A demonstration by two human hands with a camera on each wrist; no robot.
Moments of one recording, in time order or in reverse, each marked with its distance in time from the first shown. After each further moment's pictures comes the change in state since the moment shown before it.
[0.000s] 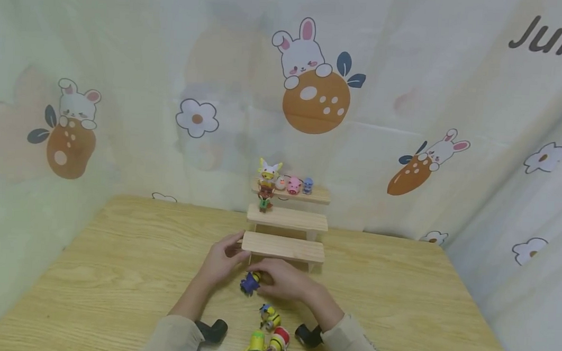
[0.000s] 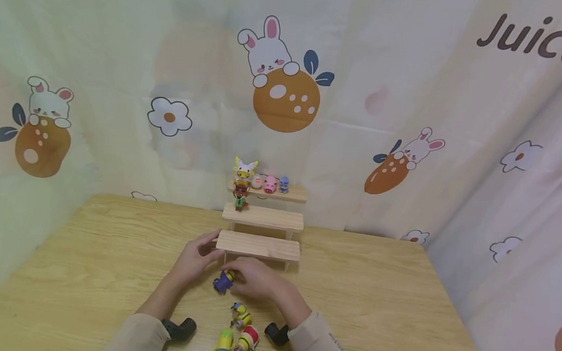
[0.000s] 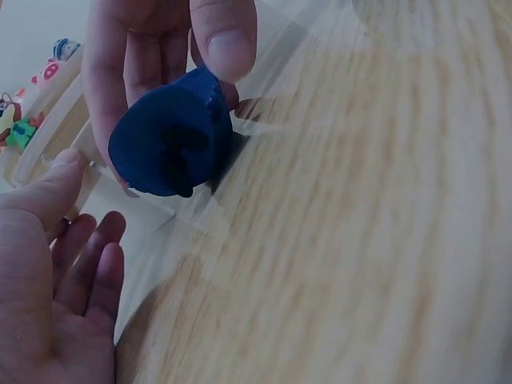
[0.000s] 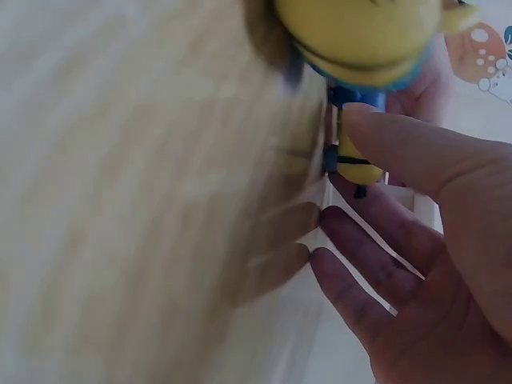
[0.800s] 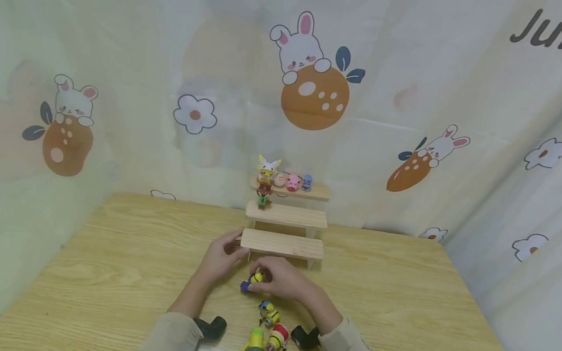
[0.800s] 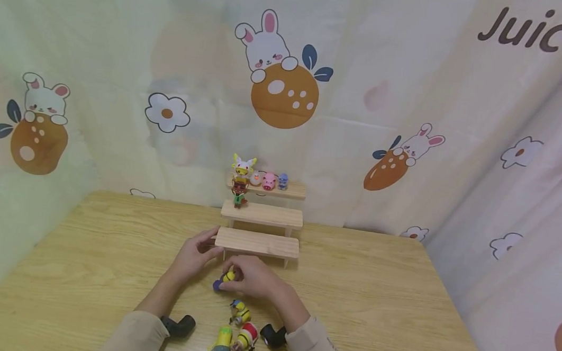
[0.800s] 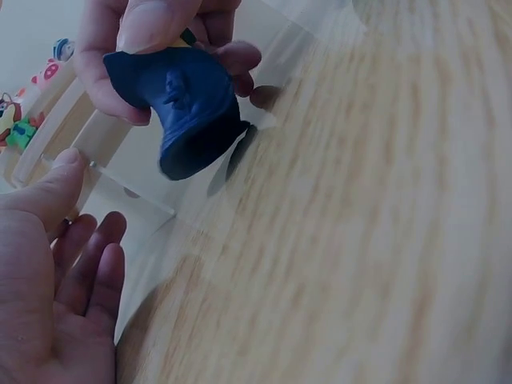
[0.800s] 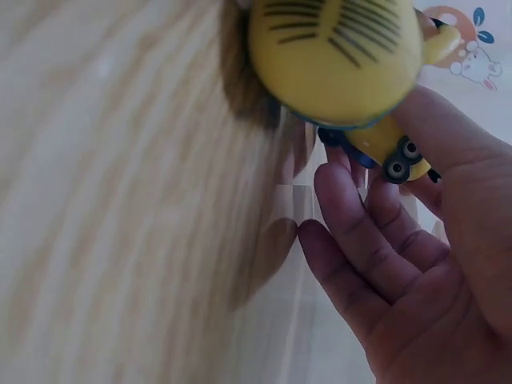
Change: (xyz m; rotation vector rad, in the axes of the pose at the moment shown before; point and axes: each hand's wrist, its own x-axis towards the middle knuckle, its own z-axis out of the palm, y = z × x) left_hand 0.015 -0.036 0.004 0.025 0.031 0.007; right_hand -0.001 0.000 0.009 0.223 0.083 0.092
